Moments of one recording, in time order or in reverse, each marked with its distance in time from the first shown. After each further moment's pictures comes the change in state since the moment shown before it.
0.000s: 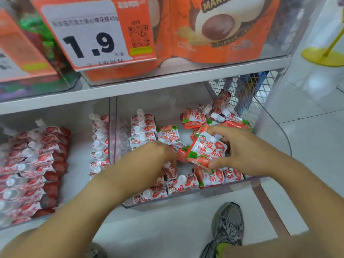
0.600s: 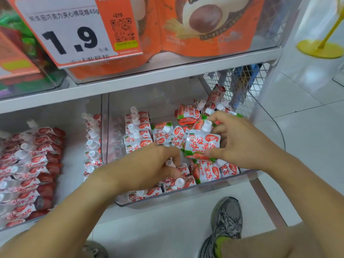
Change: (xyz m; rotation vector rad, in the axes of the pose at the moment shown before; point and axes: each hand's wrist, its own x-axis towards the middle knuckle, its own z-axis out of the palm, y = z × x) left_hand 0.006 0.017 -0.008 -0.214 -0.162 0.001; right_hand -0.003 0.001 0.004 0.148 0.158 -0.016
